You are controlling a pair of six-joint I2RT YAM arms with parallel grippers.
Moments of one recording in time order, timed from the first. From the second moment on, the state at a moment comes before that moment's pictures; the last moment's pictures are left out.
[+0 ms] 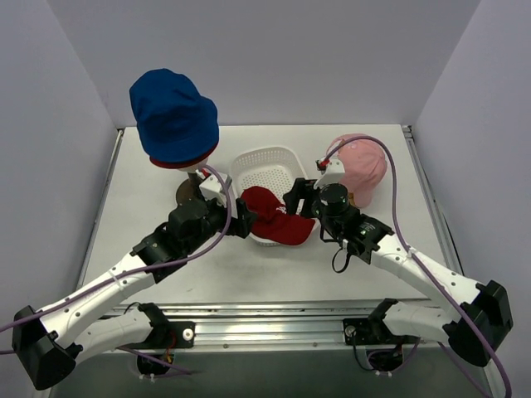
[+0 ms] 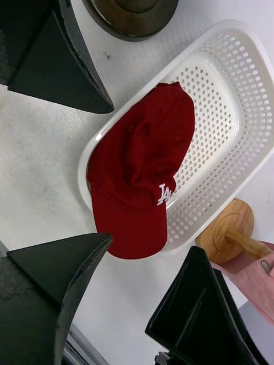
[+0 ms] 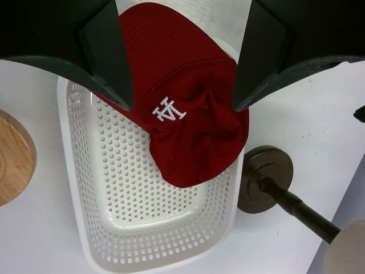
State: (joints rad) left arm -0.82 0.98 0.82 -0.11 -0.17 -0.34; right arm 0.71 1.10 0.82 -0.07 0.28 0.47
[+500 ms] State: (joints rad) left arm -0.82 1.03 0.79 -0.05 -0.24 -0.31; right arm 0.73 1.36 0.83 -0.05 0.26 0.47
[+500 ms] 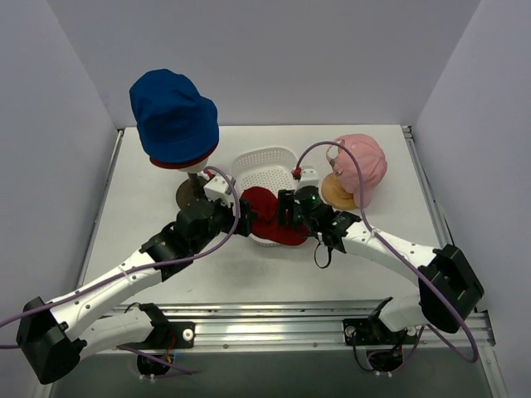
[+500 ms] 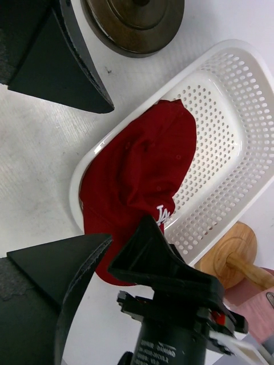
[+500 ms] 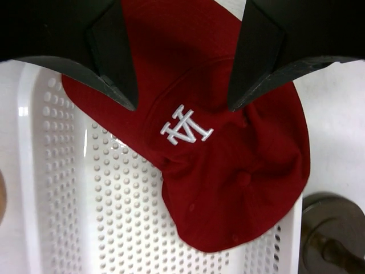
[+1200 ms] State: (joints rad) left arm -0.82 1.00 0.75 0.00 -0.28 -0.31; right arm 0.79 1.48 0.88 -0.05 0.28 0.36
